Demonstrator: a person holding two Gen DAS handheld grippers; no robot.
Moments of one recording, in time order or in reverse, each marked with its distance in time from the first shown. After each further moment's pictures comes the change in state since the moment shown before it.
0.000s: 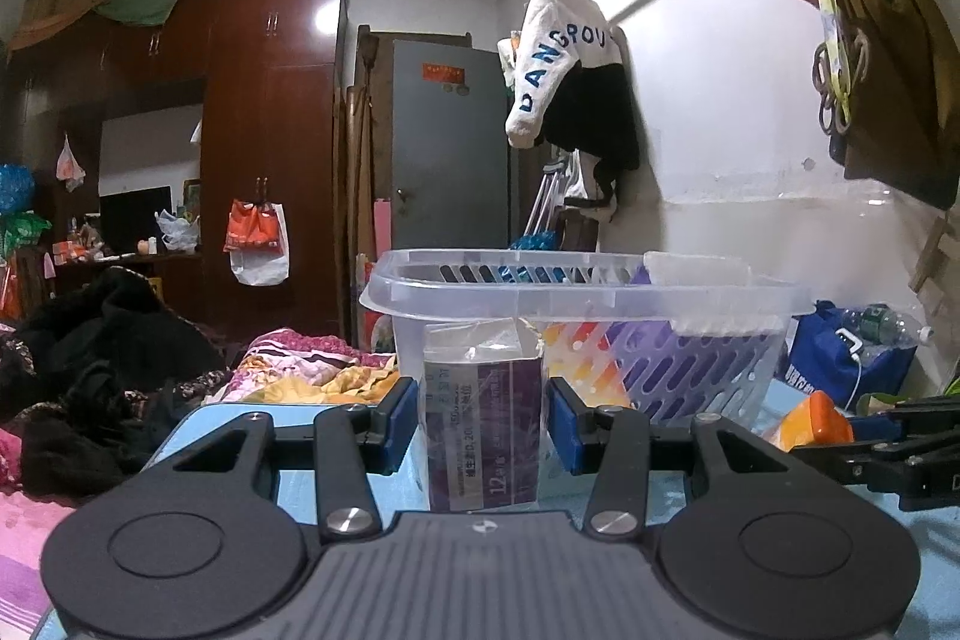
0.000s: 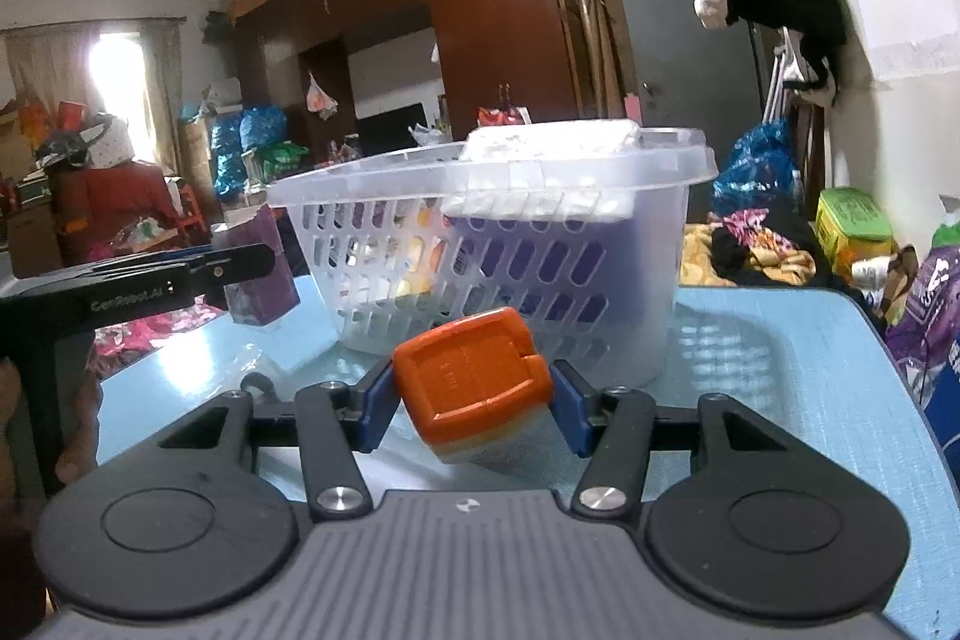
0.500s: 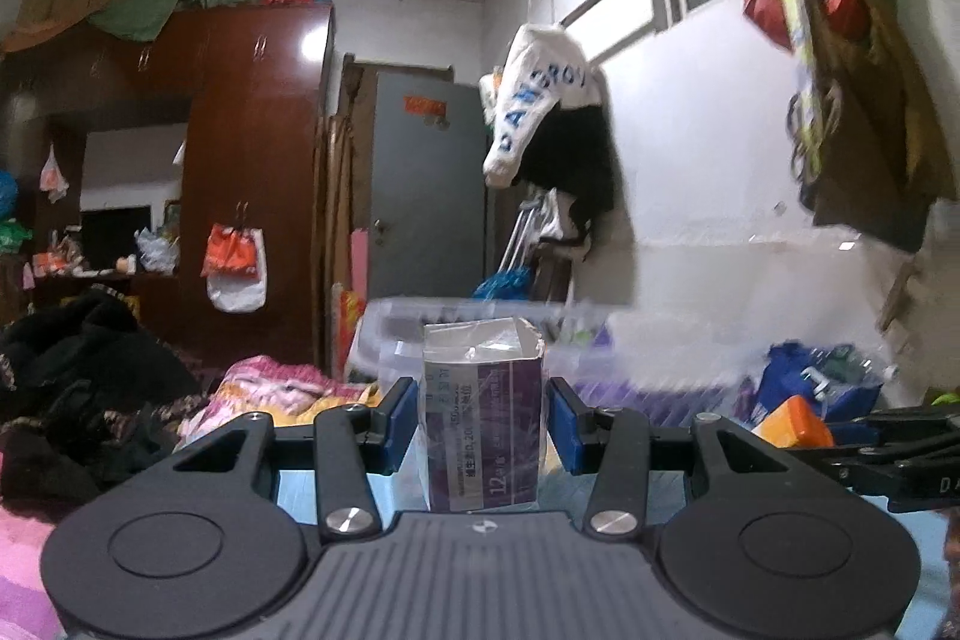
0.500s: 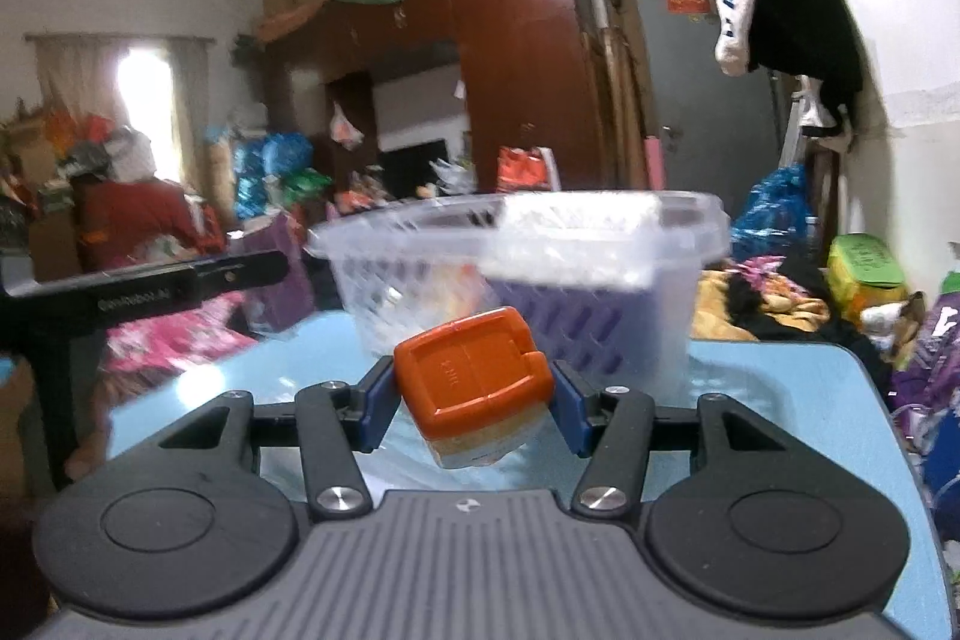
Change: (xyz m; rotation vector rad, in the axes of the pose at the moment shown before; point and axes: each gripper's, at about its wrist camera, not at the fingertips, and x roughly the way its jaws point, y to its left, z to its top) left arm -0.028 0.003 0.022 -0.022 -0.077 -0.064; right arm -0.029 0.013 0.023 -0.025 -0.078 0.065
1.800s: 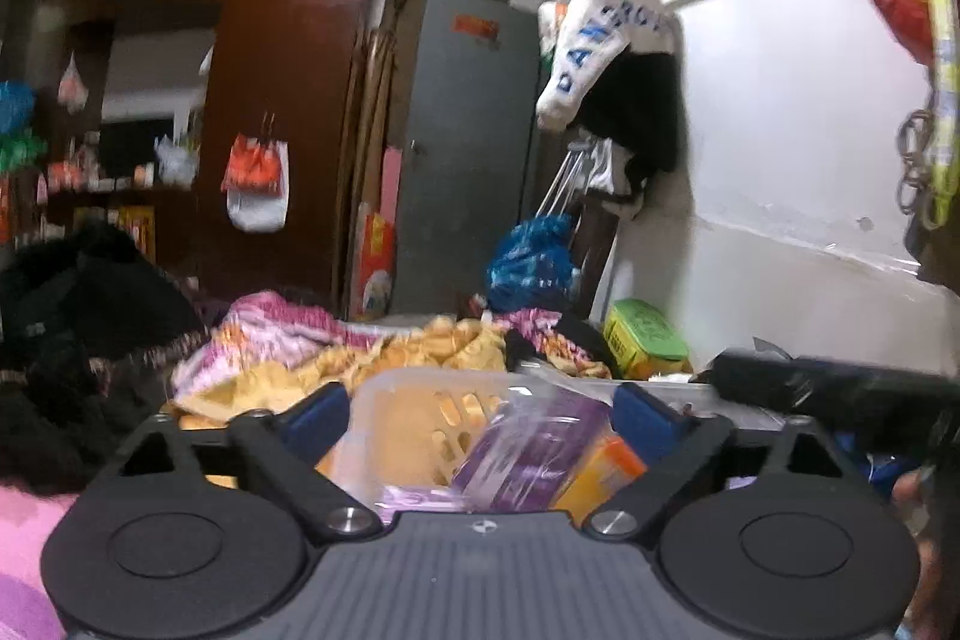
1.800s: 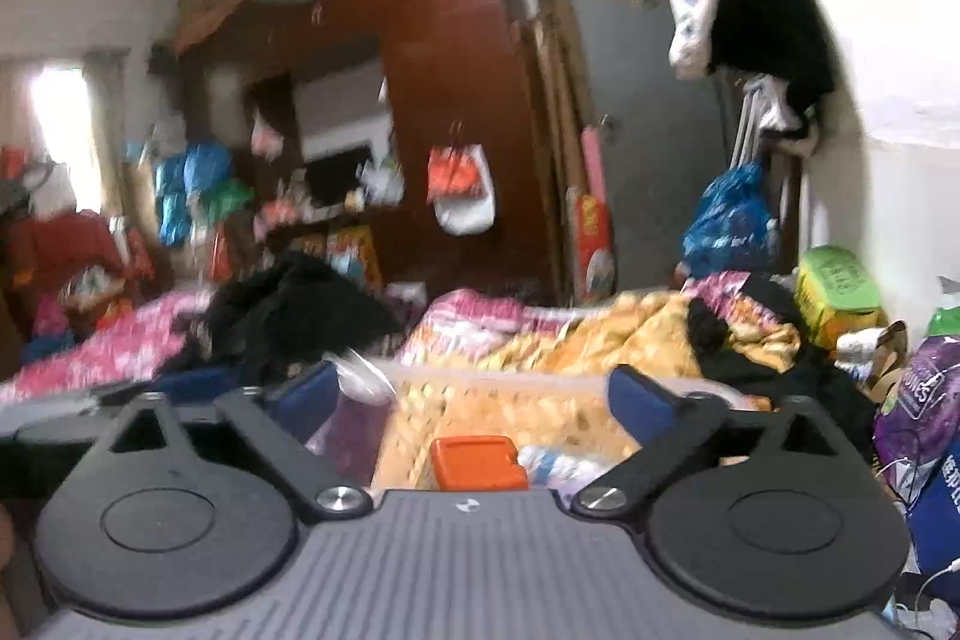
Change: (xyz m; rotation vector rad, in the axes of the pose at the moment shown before) left arm 0.143 0.023 0.072 -0.096 0.171 0.071; right arm 0.113 -0.029 0.115 0.090 0.007 -0.154
